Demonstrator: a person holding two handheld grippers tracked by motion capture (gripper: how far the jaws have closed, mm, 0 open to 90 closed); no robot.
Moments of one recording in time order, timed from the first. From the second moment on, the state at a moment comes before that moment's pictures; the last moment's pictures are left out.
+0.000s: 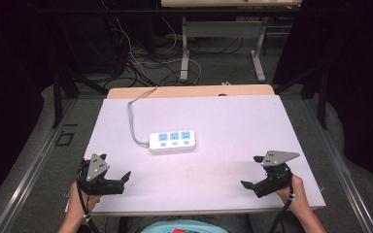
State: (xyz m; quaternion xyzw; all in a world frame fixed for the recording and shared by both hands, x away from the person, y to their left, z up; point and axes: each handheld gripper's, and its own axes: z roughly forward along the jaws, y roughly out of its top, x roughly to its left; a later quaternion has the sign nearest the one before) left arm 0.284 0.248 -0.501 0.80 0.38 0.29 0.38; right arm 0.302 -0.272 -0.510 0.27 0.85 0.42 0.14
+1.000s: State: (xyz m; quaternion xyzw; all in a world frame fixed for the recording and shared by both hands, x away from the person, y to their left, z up) left arm 0.308 0.231 -0.489 0.79 0.37 0.31 0.38; right arm 0.304 -0.272 -0.512 0.28 0.85 0.42 0.14
